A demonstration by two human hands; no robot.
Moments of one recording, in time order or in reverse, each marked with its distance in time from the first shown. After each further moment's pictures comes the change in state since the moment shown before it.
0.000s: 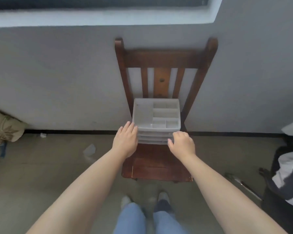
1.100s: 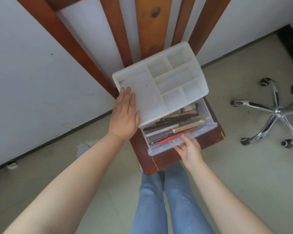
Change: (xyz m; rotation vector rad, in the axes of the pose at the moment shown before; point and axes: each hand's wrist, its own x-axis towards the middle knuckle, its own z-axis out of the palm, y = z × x) left_hand 0.198 -0.085 0.115 -0.043 0.235 0.586; right_hand 0.060 -0.055 0.193 1.920 0.347 1.288
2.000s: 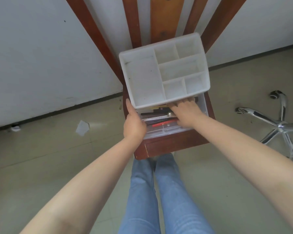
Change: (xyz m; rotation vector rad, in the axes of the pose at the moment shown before) left_hand -0.034 0.081 0.004 -0.668 -0.291 -0.974; right_hand 0.015 -0.096 0.045 -2.615 -0.506 -0.922
